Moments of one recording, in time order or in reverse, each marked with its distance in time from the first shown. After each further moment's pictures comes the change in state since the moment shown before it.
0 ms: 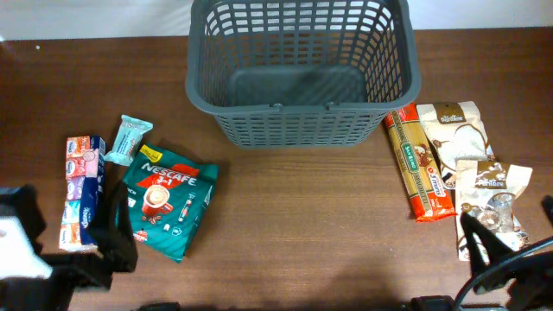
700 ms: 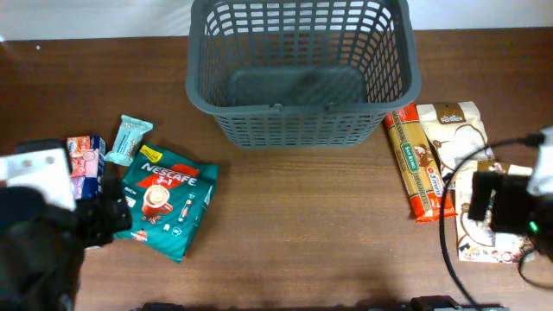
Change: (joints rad) left arm -0.178 0.116 -0.170 -0.097 -0.479 0.028; right arm -0.023 0.203 -0.184 -0.085 0.386 0.081
